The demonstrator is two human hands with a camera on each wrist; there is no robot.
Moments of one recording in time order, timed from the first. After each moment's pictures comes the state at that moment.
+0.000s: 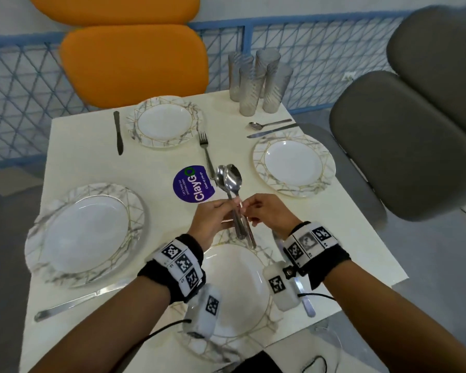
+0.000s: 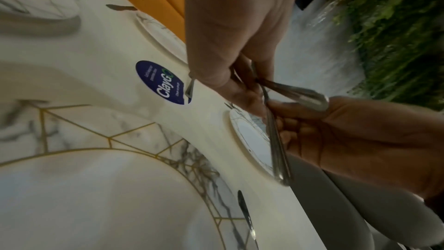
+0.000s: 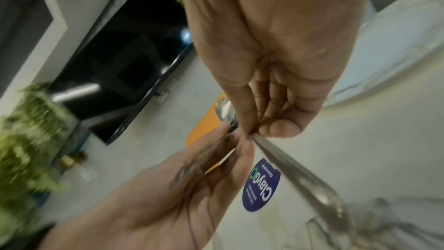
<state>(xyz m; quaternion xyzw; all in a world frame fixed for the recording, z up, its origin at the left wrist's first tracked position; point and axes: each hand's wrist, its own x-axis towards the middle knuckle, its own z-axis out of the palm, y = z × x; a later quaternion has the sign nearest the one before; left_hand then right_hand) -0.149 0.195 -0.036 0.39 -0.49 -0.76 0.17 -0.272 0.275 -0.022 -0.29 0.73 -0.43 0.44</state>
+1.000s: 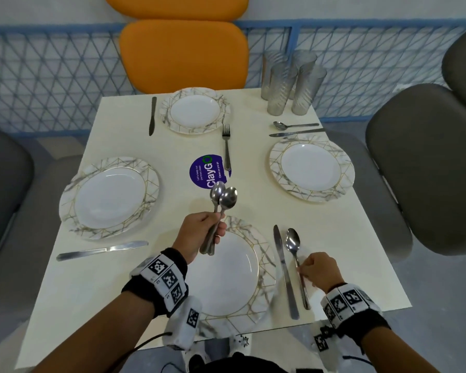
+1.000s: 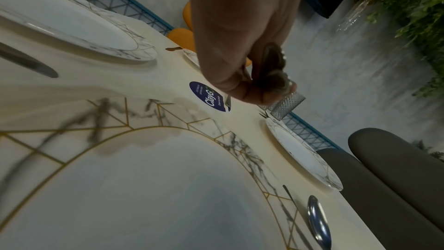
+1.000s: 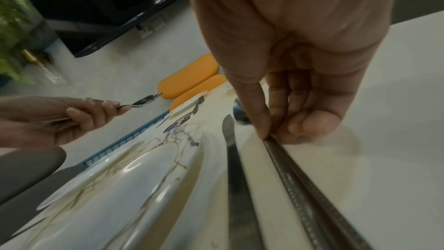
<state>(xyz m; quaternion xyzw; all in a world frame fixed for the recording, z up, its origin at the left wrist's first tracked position) -0.108 0.242 -0.038 0.50 -0.48 -0.69 0.20 -0.321 0.406 -0.092 -0.26 0.89 -0.11 0.37</state>
